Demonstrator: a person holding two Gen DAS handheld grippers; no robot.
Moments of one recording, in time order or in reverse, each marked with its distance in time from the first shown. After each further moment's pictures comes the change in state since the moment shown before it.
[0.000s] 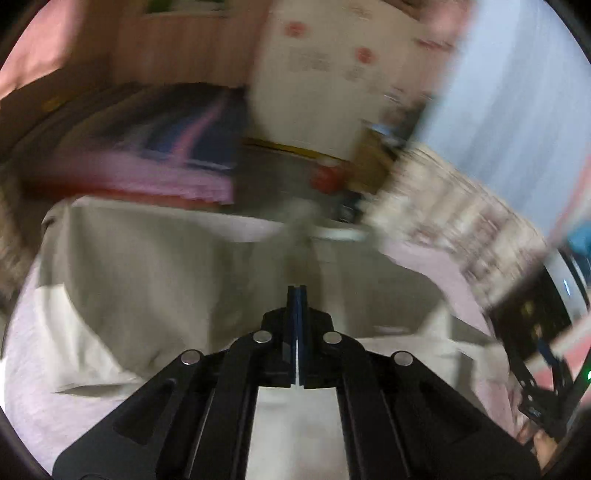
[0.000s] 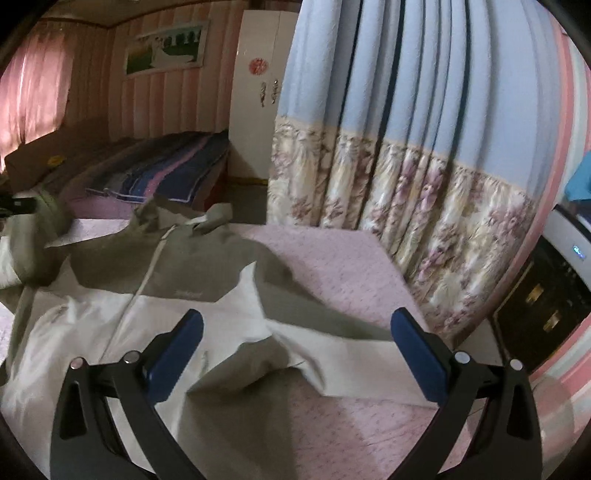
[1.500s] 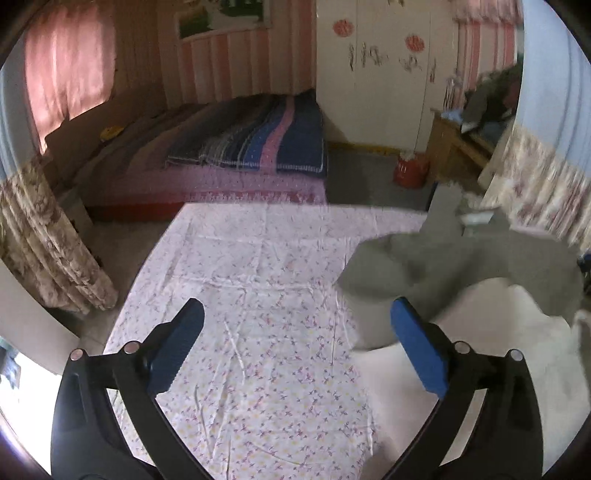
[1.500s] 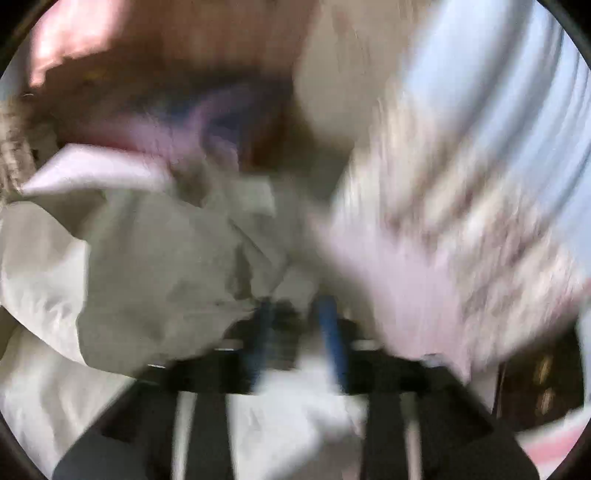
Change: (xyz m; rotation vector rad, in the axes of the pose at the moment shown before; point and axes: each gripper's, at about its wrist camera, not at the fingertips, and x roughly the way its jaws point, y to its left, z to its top) left arm -0.020 0.177 -0.015 0.046 0.016 0.381; right arm 0.089 0.064 0.055 -0.222 0.307 0.117
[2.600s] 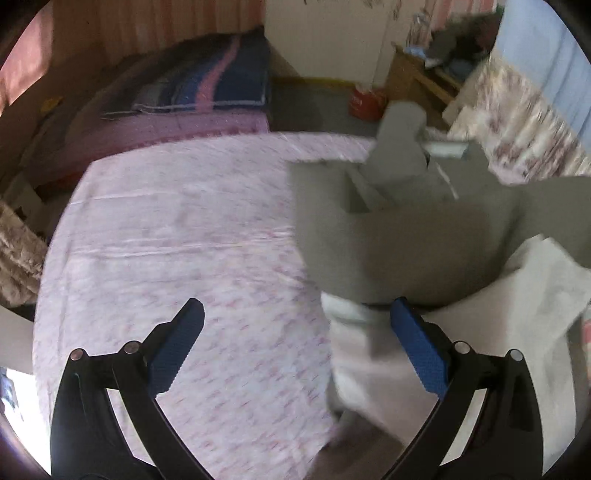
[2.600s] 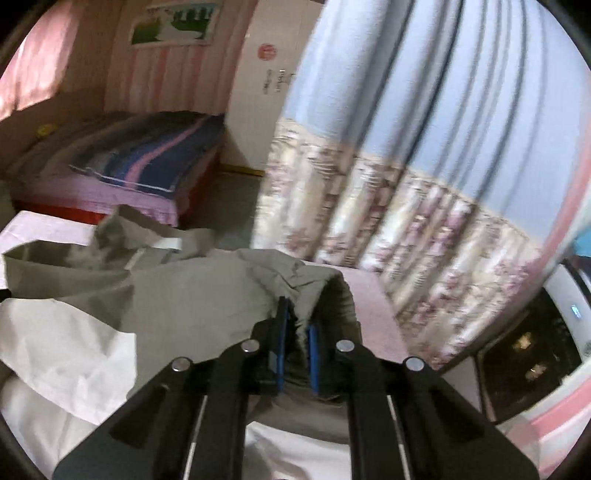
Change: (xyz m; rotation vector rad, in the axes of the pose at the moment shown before) left arm 0.085 -0.078 0.003 0.081 0.261 -0.179; right arm -0.044 -0.046 0.005 0.139 -0.248 -0.208
